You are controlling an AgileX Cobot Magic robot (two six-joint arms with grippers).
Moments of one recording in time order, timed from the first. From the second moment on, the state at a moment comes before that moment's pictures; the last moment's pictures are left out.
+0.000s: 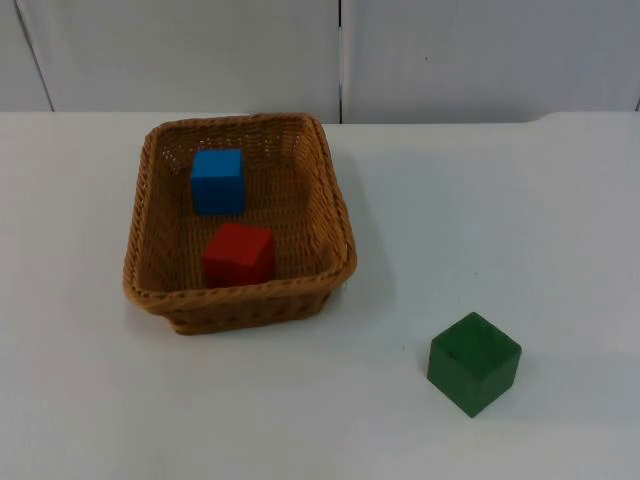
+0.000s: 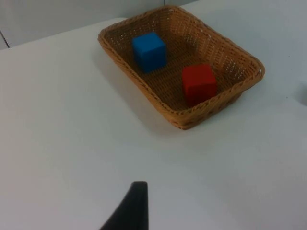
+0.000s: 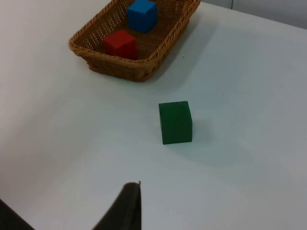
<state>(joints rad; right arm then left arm) 0.60 0.00 -0.52 0.00 1.08 0.01 -0.43 0.00 -0.50 0.04 1.07 0.00</state>
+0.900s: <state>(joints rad) 0.60 0.00 -0.52 0.00 1.08 0.01 -0.43 0.00 -0.50 0.04 1.07 0.00</state>
